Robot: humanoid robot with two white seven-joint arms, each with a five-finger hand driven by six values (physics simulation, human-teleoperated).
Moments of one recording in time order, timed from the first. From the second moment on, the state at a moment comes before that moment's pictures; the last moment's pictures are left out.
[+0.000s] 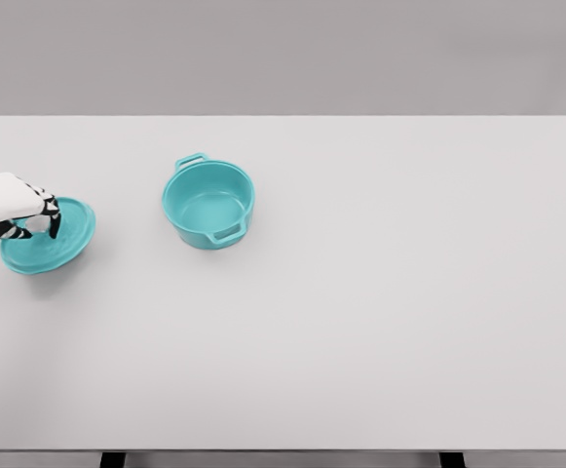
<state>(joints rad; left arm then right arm) -0.57 1.00 -0.54 -1.34 -0.47 -0.61 -0.61 0.05 0.00 -0.16 0.08 -0.01 -0.25 -0.32</state>
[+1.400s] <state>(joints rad) -0.52 0.77 -0.17 -1.34 -0.51 -0.61 -0.61 0.05 0.00 -0.16 0.08 -0.01 -0.25 -0.32</state>
